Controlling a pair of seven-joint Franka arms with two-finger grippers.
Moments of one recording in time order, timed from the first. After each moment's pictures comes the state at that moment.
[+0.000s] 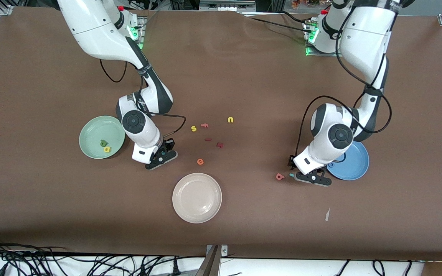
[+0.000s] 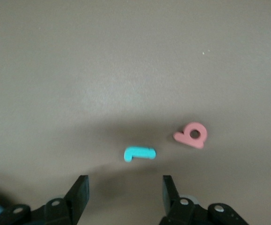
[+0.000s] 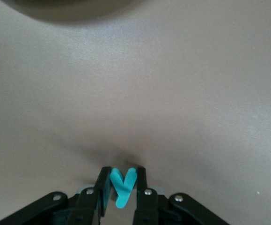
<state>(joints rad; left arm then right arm) -0.38 0.70 0.12 -1.68 -0.14 2.47 0.01 0.46 0.69 -0.03 -1.75 0.02 2.49 -0.09</state>
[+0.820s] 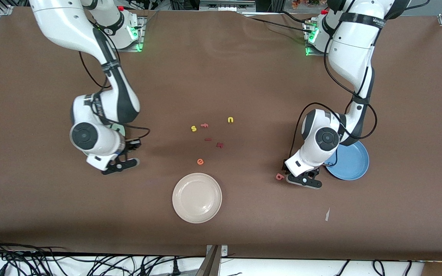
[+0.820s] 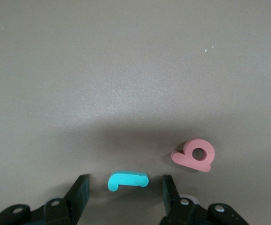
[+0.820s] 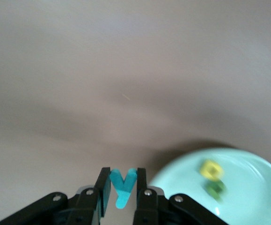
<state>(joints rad) -0.41 0.79 0.13 -1.65 -0.14 2.54 0.01 0.39 0.57 -0.20 -1.66 0.08 2.01 -0.10</state>
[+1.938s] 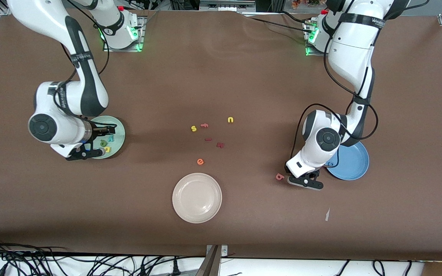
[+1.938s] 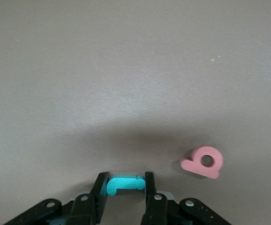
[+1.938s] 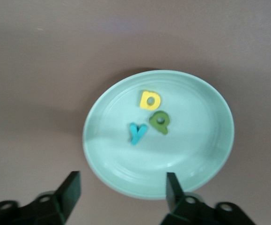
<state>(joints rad) -0.42 0.79 0.16 -1.64 -0.14 2.54 0.02 0.40 0.44 -0.31 -1.78 0.09 1.90 -0.12</state>
